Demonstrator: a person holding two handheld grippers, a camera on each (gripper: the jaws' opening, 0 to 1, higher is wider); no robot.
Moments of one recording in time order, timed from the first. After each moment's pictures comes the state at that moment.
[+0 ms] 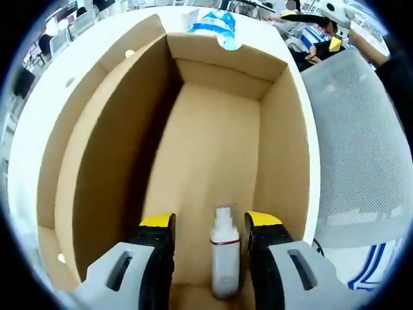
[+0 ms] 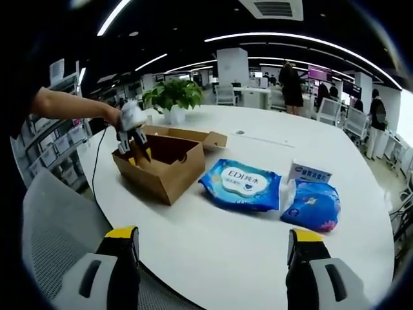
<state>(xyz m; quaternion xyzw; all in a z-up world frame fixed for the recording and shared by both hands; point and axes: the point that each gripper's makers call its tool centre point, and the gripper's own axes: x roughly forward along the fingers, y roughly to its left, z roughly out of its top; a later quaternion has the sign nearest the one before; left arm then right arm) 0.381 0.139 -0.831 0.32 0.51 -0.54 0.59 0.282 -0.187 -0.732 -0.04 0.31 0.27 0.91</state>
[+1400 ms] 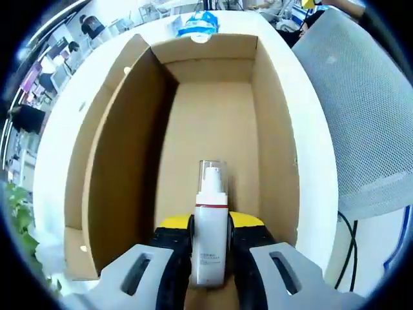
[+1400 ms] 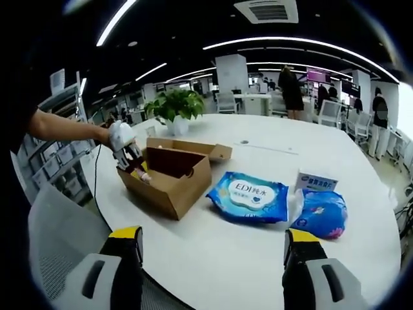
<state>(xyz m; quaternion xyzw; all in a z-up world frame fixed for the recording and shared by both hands) 0.381 0.164 -0.816 0.41 0.40 -0.53 0.63 0.292 -0.167 -0.714 -0.01 0.29 0.28 0.92</state>
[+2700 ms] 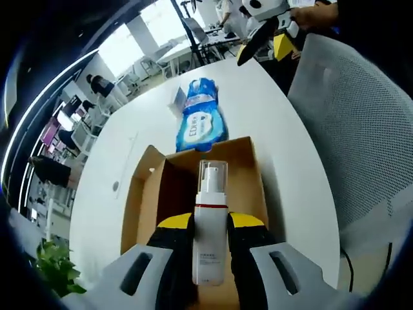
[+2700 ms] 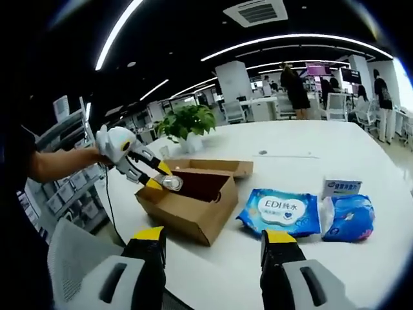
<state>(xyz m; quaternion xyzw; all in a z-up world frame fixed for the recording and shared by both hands) 0.382 0.070 -0.725 0.42 0.22 -0.57 0.68 0.303 -0.115 -0.689 0.07 0.27 0.31 0.91</state>
